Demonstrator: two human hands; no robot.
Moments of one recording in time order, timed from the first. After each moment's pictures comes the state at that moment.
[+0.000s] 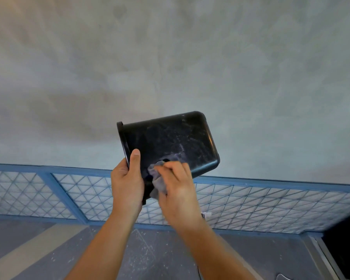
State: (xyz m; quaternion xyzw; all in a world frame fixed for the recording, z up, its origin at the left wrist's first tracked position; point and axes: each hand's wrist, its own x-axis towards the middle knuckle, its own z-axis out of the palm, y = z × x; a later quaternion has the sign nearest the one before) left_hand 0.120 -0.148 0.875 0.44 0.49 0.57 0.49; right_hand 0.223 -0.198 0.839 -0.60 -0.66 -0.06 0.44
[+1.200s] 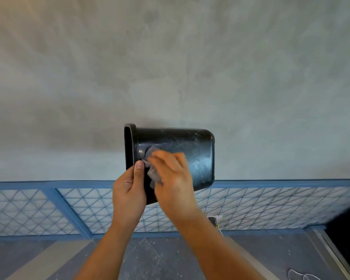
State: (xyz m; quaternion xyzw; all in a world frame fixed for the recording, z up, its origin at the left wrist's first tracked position) left_hand 0.011 -0.071 0.852 0.59 0.41 0.55 0.42; right_hand 0.119 -0.101 0.862 -0.58 -0.64 -0.15 0.48
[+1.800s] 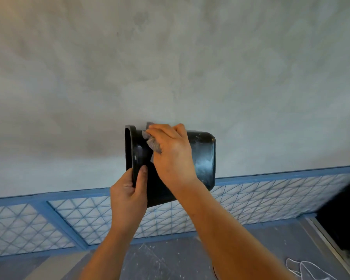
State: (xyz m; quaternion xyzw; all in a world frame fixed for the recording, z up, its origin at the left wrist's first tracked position) left_hand 0.001 -0.056 0.851 0.65 0.42 0.51 0.39; right_hand 0.128 -0.057 0.911 -0.62 -0.60 -0.15 0.48
